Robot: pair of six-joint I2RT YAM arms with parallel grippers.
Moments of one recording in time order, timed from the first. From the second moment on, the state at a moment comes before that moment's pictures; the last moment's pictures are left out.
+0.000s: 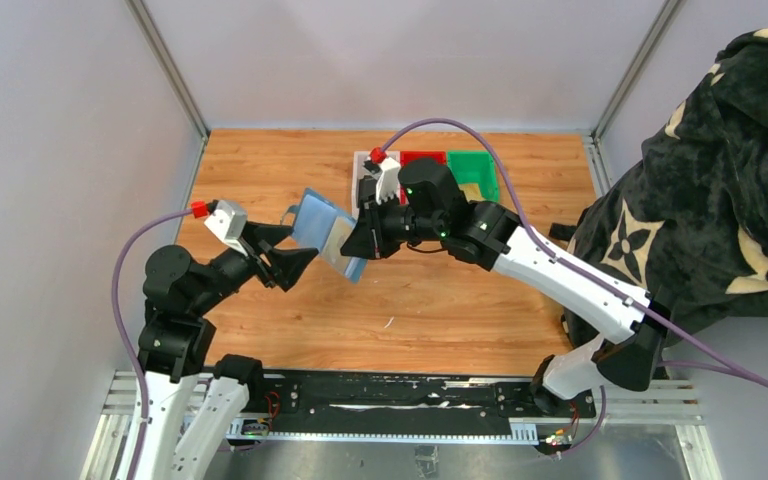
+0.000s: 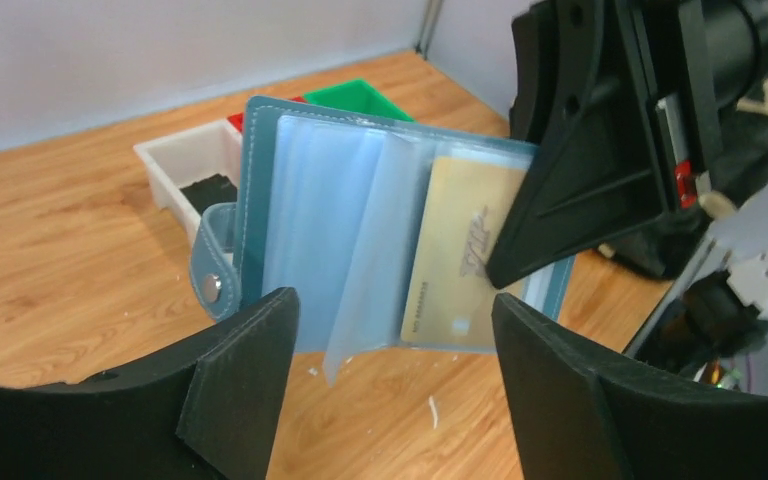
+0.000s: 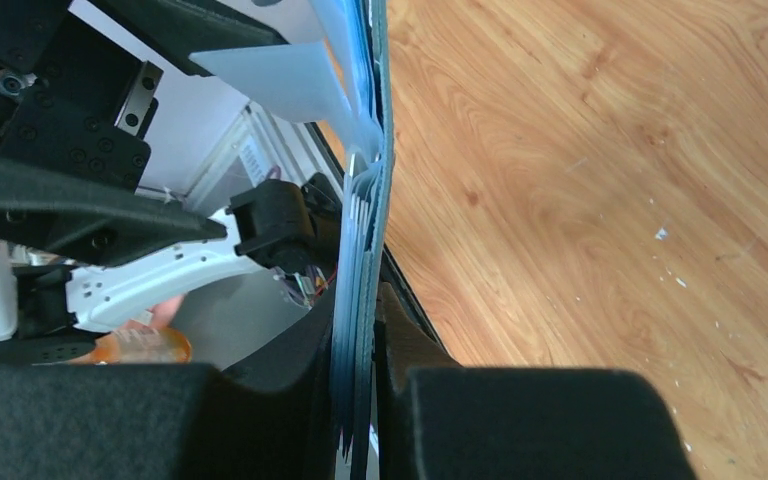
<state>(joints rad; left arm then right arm) -0.17 0.49 0.83 -0.31 0.58 -0.25 0.96 1.43 1.50 -0.46 -0.34 0.52</state>
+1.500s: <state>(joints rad) -0.16 0.62 0.85 -0.08 0.78 -0.88 0.93 1.26 1.29 -0.04 -0.50 0.65</state>
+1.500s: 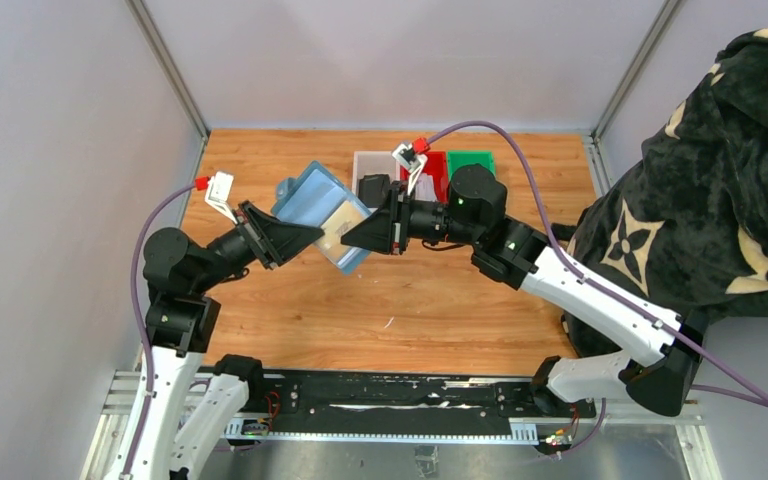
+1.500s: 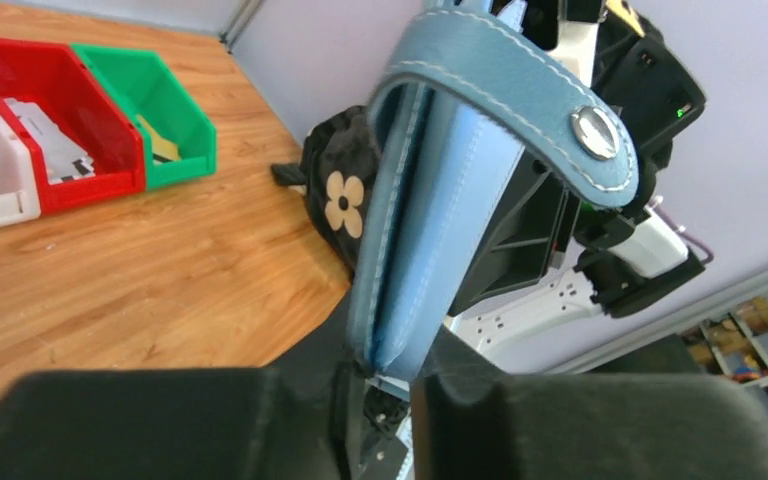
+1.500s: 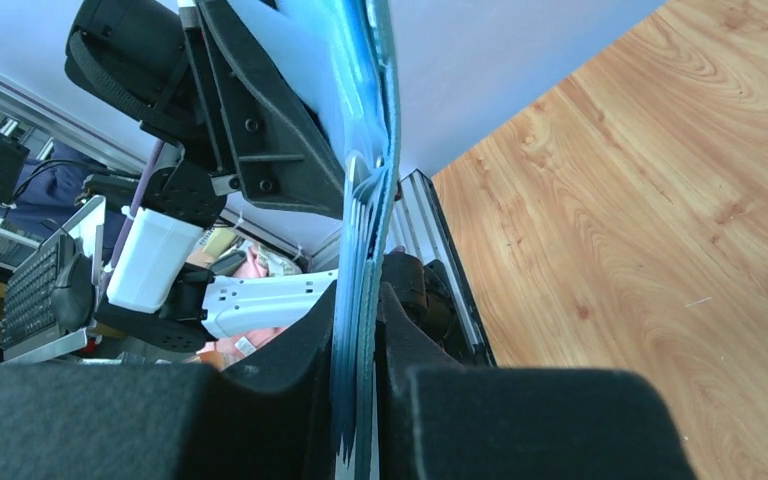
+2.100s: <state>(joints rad) -0.16 0.66 0.86 -0.02 0.88 -0.98 0.90 1.12 1.04 0.23 -0.61 0.67</state>
